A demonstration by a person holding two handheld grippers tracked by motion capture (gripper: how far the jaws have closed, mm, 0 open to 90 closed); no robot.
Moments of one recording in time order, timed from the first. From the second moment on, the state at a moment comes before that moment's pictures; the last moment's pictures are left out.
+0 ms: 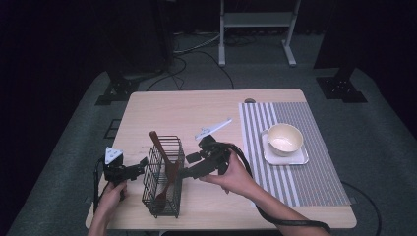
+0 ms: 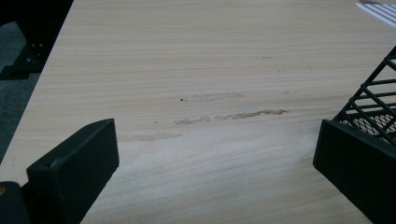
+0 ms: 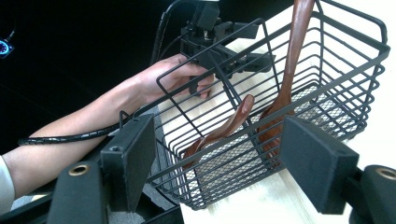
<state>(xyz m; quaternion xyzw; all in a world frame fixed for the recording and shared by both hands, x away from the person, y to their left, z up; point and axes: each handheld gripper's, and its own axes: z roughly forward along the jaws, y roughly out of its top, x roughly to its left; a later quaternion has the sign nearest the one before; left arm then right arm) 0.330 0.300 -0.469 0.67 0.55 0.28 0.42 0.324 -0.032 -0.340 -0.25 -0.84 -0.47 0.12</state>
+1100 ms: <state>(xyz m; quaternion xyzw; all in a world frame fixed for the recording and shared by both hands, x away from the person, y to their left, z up) 0.330 0.300 -0.469 0.67 0.55 0.28 0.42 0.338 -0.014 -0.352 -0.30 -0.83 -0.45 0.13</state>
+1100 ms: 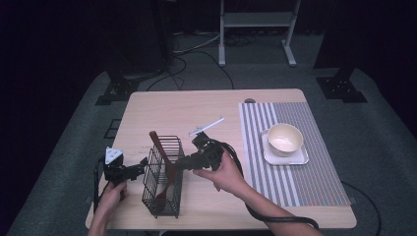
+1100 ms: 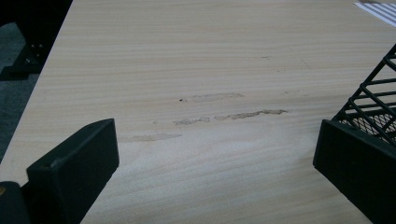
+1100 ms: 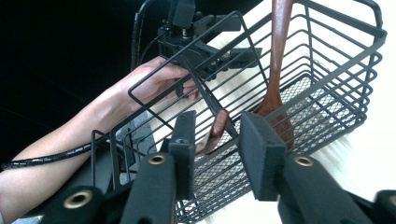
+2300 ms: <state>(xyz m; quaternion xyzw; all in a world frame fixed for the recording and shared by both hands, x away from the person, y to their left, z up) 0.331 0.300 -0.469 0.67 0.55 0.28 0.42 0.341 -0.032 -0.322 -0.31 -0.80 -0.49 0.14</state>
